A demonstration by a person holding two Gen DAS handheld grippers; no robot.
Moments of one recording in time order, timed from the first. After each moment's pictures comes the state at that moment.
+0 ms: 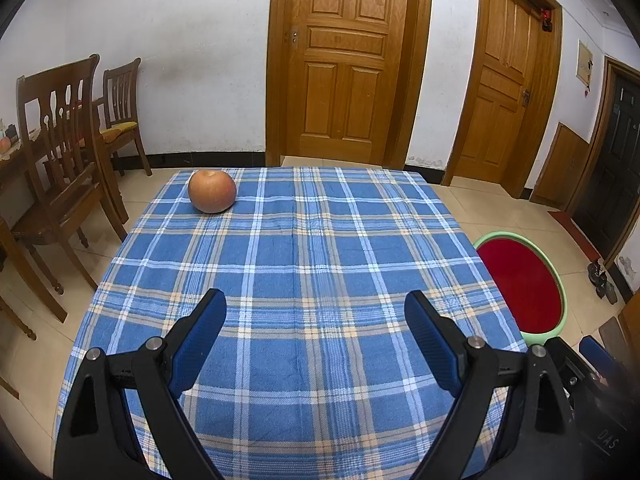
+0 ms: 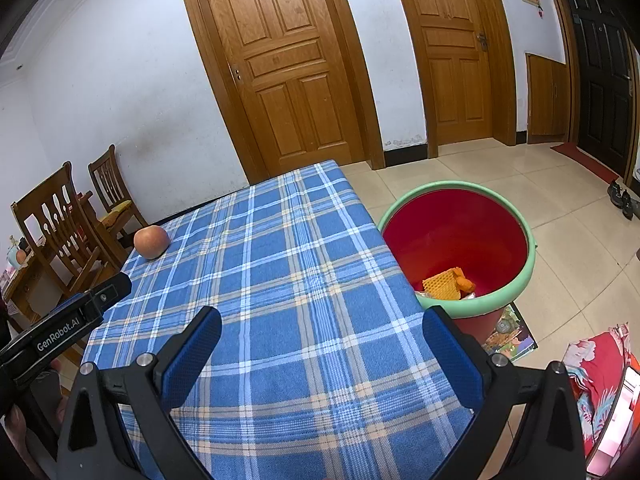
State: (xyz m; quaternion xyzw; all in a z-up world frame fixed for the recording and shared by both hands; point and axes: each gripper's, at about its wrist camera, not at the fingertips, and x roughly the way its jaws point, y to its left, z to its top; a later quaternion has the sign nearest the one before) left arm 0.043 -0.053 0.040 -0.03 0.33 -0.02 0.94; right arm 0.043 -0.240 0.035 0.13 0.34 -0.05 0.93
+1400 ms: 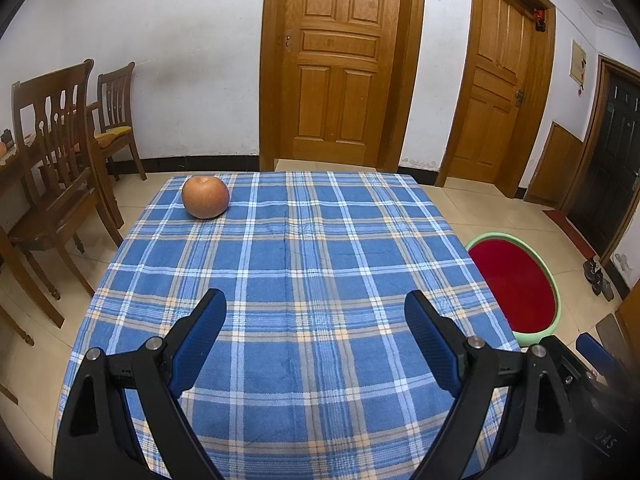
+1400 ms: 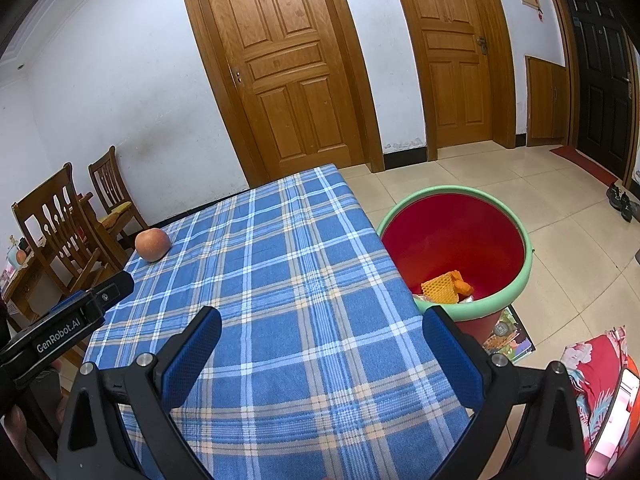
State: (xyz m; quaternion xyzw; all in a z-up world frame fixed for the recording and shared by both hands) left arm 0.043 -0.060 0.047 -0.03 0.33 -0.03 0.94; right arm 0.043 -0.240 0.037 0.13 0.33 -0.05 0.93
